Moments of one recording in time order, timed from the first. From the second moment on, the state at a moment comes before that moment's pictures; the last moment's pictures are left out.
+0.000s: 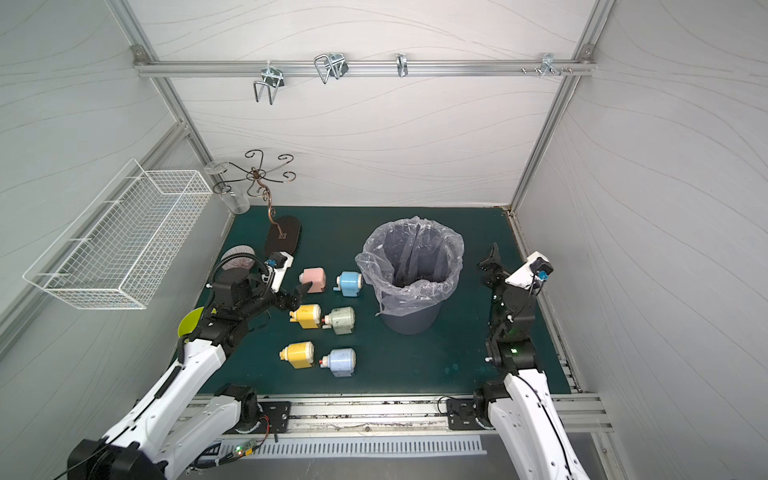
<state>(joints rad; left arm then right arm) -0.19 0.85 0.61 -0.26 0.42 0.33 0.14 0.56 0.54 -0.01 0.32 0.49</state>
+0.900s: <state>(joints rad) -0.92 1.06 0.82 -0.90 0.28 0.52 0.19 0.28 0.63 -0.77 -0.20 0.52</state>
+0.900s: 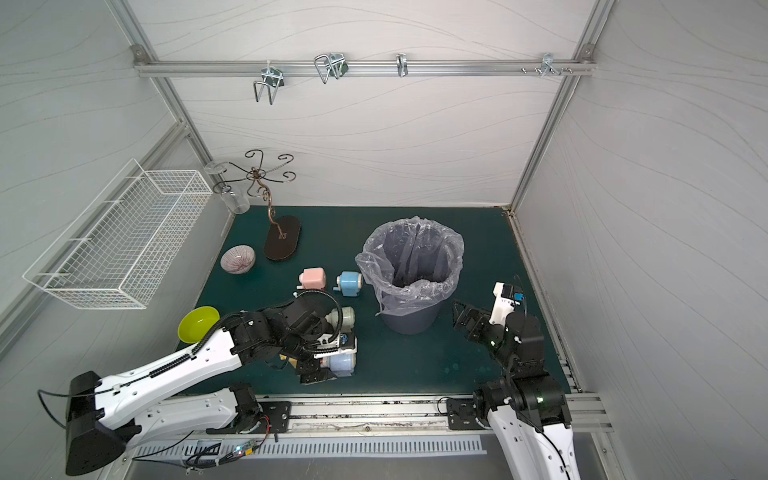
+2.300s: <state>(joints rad) -1.00 1.29 0.71 -0.68 0.15 0.52 0.20 0.16 0.64 -0.82 -0.11 0.53</state>
